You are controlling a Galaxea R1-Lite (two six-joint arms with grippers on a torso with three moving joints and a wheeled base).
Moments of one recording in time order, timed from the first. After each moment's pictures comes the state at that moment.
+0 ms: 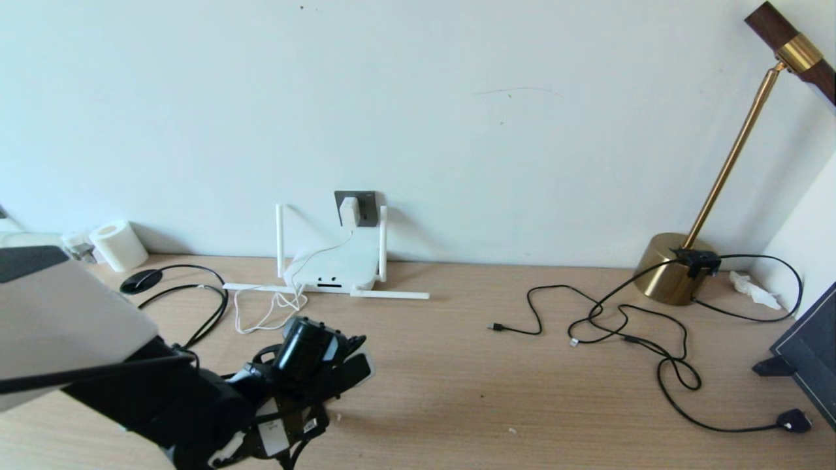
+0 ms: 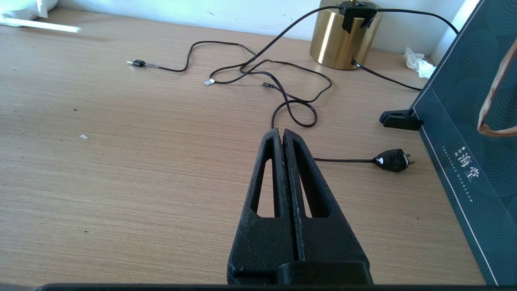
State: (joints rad) left arm -0.56 1.95 -0.66 -0.45 0.63 0.76; right arm 0.01 0.00 0.00 0.00 0.01 -0.08
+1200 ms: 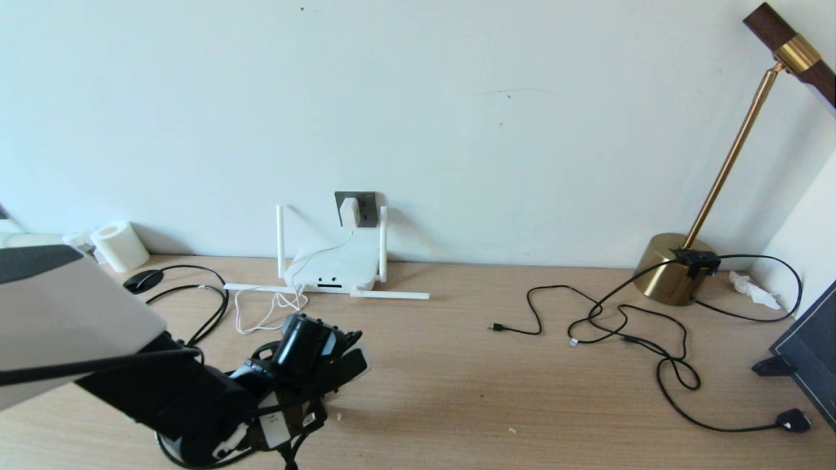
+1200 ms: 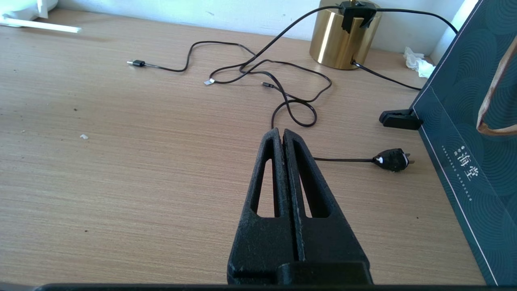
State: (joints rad) left arm -0.52 1.99 -0.67 -0.45 0.63 0.76; right arm 0.01 0.00 0.00 0.00 0.01 -0.08
